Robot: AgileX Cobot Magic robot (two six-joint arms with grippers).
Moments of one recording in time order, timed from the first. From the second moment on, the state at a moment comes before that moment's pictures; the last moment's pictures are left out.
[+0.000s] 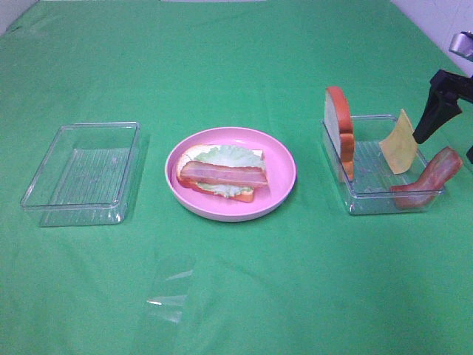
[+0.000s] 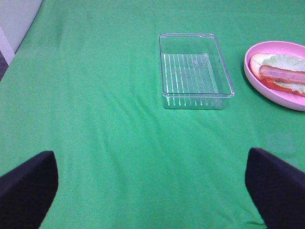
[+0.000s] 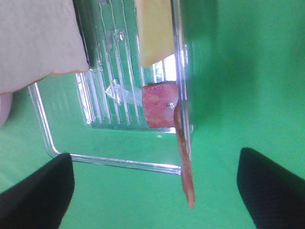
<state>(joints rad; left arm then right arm) 0.06 0.00 -0.52 -0.07 1.09 -0.01 -0.23 2.03 -1.51 0.34 1.17 -0.28</state>
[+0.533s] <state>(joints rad) 0.06 0.00 -0.52 -0.07 1.09 -0.01 -0.23 2.10 -1.51 0.34 1.17 -0.28</state>
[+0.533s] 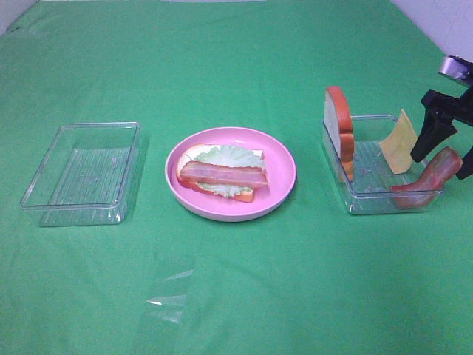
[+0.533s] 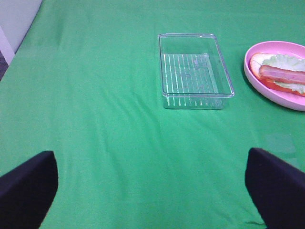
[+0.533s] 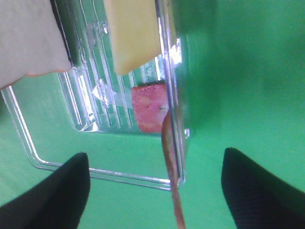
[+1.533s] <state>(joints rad) 0.06 0.00 -0.52 -0.07 1.09 -0.01 -0.23 2.09 -1.51 0.31 1.15 -0.21</state>
